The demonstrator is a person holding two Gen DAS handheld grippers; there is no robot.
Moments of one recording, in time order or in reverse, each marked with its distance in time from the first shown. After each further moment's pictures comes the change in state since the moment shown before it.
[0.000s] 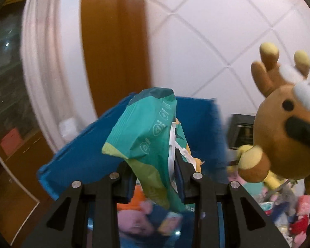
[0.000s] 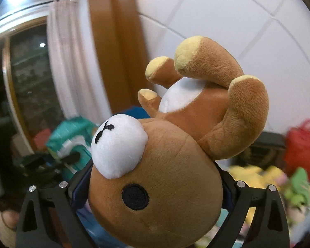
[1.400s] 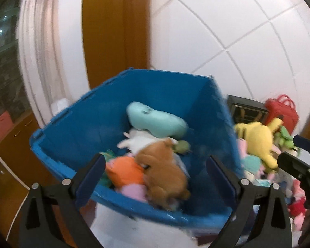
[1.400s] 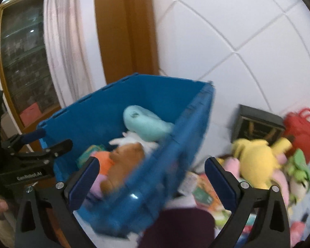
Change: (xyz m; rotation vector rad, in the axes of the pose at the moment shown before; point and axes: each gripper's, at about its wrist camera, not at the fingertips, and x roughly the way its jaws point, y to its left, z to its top) left arm -0.016 0.015 -0.070 -0.010 0.082 -0.111; right arm -0.010 0.045 -0.084 -0.021 0.163 -0.209
